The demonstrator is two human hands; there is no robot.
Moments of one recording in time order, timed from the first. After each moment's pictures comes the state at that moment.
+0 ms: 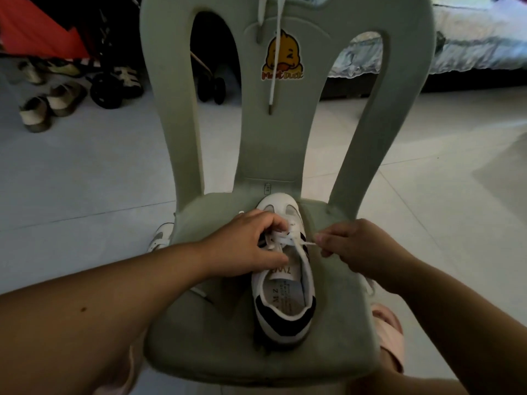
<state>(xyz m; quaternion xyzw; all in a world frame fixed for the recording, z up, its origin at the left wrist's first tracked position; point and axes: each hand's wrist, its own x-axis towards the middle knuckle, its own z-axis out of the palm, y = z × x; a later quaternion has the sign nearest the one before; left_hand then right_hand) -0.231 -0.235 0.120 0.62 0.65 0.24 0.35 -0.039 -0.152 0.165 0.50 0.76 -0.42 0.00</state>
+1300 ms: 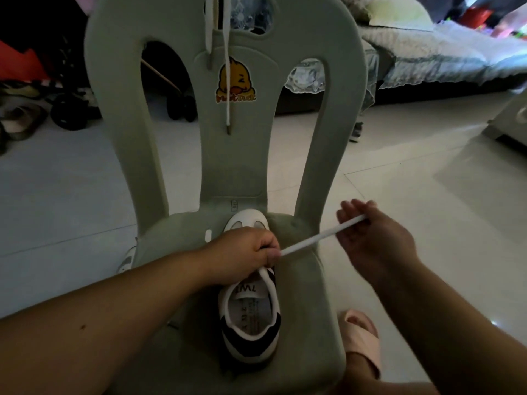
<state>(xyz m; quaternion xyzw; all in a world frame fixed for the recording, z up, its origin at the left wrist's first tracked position) -0.194 -0.200 0.141 0.65 0.63 0.19 0.38 -0.008 -0.124 0.180 0.53 0.18 -0.69 -0.47</state>
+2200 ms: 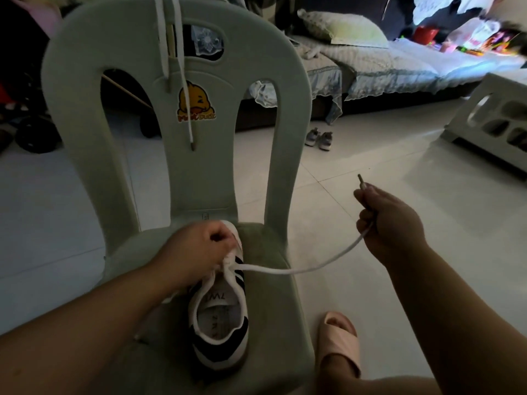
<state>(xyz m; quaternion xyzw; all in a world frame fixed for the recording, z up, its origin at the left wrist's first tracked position) -0.191 -0.209 0.156 0.54 0.72 0.31 0.30 0.059 -0.091 0.201 0.53 0.35 -0.59 -0.50</state>
